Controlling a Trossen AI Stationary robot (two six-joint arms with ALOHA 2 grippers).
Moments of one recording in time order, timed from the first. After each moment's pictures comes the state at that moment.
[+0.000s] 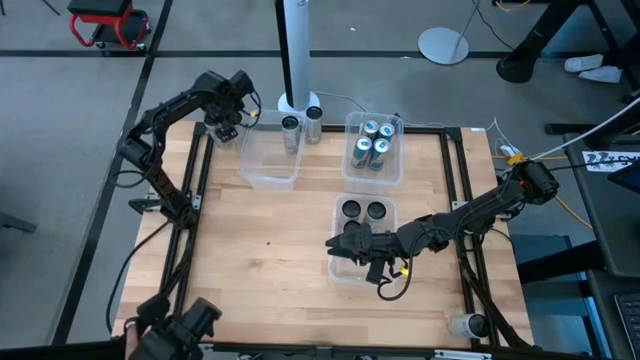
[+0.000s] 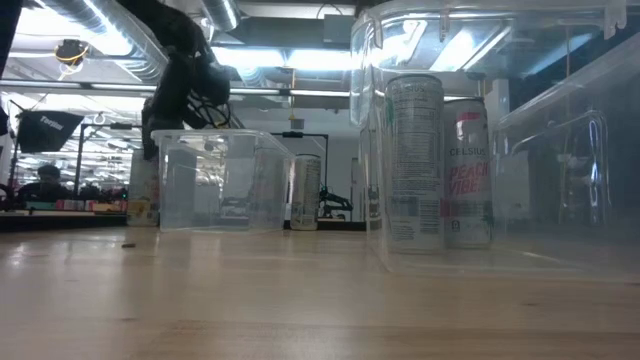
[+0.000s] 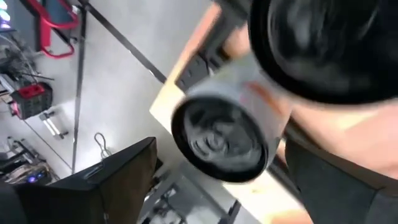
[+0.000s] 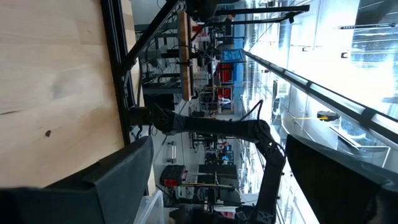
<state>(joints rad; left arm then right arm) 1.02 1.66 1.40 -1.31 -0.62 0.34 0.44 1.48 0.95 0.50 0.36 -1.50</state>
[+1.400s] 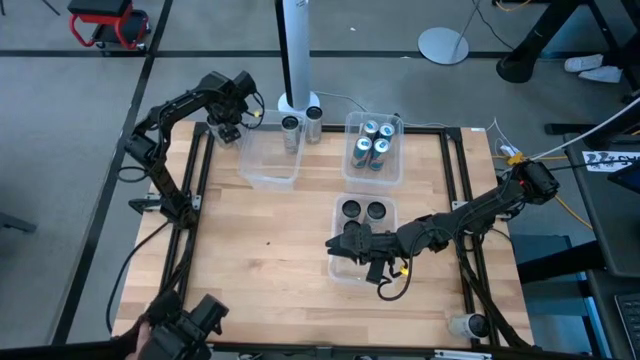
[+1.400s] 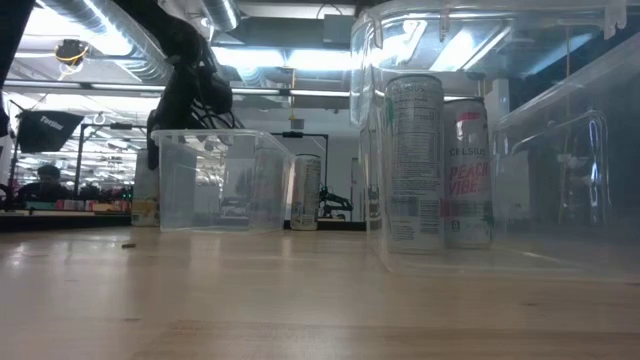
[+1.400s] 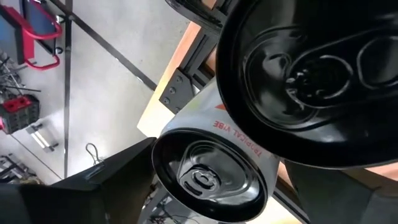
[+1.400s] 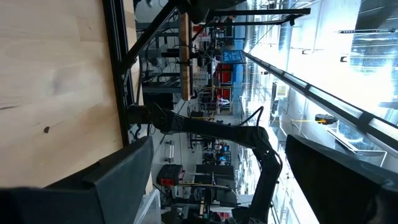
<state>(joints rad) 1.01 1.71 1.40 -1.26 -0.56 0.38 0.44 1.48 0.95 0.50 0.36 -1.52</state>
